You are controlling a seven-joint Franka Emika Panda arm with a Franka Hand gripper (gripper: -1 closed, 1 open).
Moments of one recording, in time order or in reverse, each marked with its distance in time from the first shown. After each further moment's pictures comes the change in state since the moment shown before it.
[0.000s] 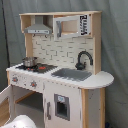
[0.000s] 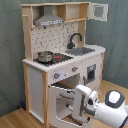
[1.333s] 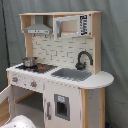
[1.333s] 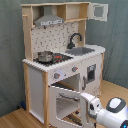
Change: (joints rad) arm 0.084 0.060 0.164 -0.224 0.181 -0.087 -0.004
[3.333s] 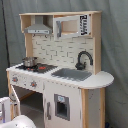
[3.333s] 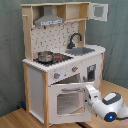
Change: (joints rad) arm -0.033 0.106 0.079 -0.248 0.031 -0.239 -0.008
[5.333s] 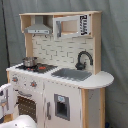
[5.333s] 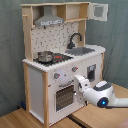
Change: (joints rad) arm -0.140 -0.071 -0.144 0.051 -0.012 0.311 -0.098
